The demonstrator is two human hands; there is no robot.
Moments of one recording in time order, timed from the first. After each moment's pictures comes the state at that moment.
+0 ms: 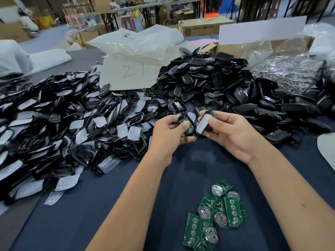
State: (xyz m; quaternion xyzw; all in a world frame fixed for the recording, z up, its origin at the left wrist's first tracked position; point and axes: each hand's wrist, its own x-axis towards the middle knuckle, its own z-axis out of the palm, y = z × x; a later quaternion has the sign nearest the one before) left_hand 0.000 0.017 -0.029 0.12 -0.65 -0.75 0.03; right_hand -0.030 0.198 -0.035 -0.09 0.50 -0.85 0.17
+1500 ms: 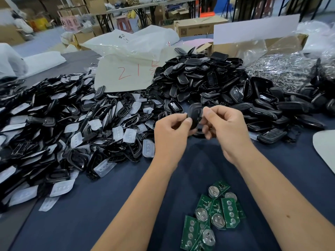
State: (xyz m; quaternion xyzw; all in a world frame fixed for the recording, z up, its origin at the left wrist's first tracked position) left_hand 0.006 0.037 -0.028 0.03 -0.73 -0.67 0.16; right_hand -0.020 0.178 -0.025 -0.05 0.64 -0.76 -0.02
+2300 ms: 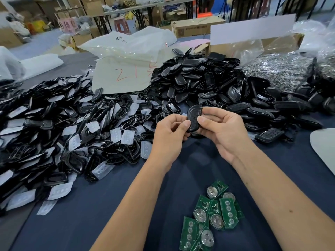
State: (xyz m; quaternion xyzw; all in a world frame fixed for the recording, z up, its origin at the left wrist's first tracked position) left_hand 0.005 0.028 -0.028 0.03 -0.74 -0.66 0.07; right_hand -0.020 0.180 -0.026 -0.01 0.54 -0.84 0.04
